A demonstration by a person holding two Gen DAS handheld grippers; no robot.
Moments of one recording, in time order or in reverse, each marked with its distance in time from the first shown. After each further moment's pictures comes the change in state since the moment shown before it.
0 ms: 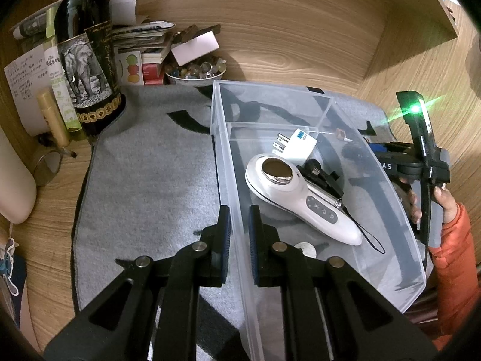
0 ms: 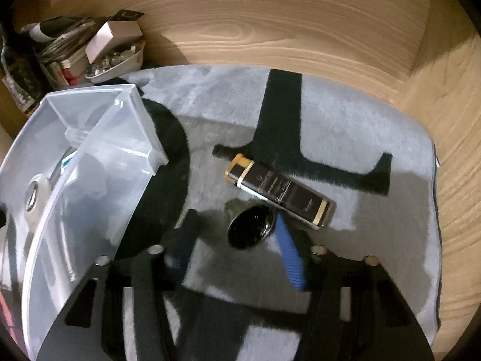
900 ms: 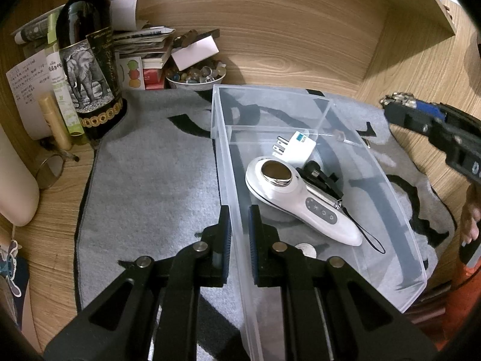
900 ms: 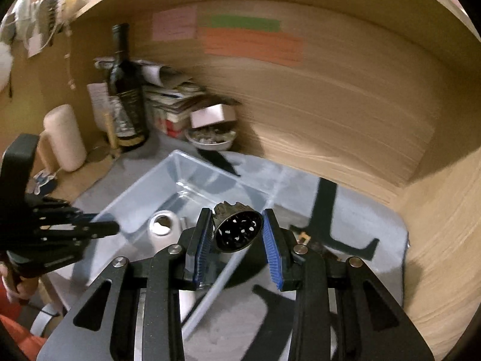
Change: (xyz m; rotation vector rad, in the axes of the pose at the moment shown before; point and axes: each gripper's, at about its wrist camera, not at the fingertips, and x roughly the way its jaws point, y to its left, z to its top) left arm -0.004 -0.002 -0.001 0.009 -0.015 0.007; right arm -0.127 0.091 0.000 -0.235 -0.337 0.073
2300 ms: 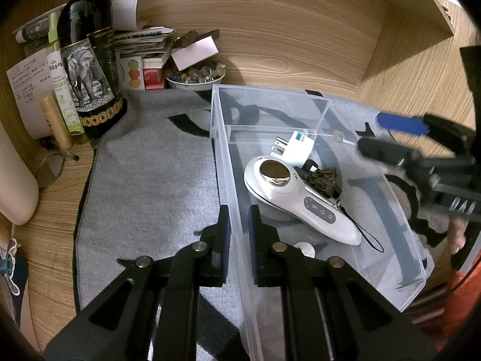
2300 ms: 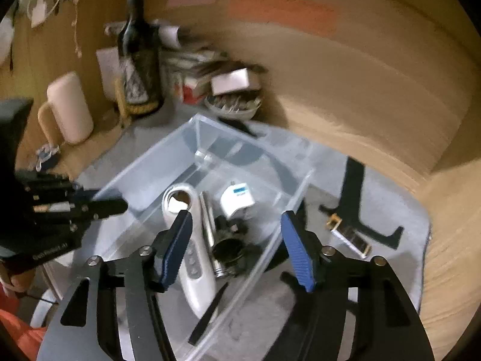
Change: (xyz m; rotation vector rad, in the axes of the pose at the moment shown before) left arm -0.001 0.002 0.000 -0.004 -0.001 -0.003; right arm 0.026 0.012 -0.007 -0.023 0.130 0.043
